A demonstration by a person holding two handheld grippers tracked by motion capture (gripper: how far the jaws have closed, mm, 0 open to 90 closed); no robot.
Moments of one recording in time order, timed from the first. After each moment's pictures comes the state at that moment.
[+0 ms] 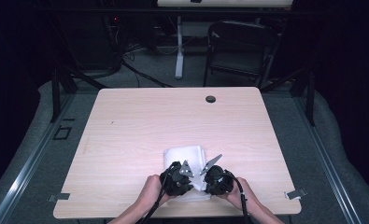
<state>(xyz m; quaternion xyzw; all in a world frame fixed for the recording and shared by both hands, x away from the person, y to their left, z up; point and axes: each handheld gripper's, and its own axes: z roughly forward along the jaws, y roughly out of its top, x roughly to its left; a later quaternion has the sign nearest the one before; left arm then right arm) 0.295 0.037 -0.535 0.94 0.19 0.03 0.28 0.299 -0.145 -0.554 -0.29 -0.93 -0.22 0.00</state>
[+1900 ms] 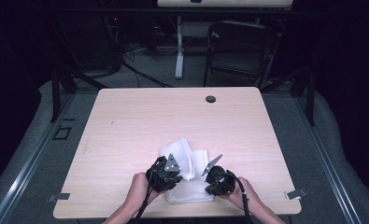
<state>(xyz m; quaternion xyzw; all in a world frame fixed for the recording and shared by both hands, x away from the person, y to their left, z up) 0.292 0.070 -0.511 0.92 0.24 0.09 0.30 0.299 -0.150 -0.551 -0.28 -0.94 -0.19 0.00</state>
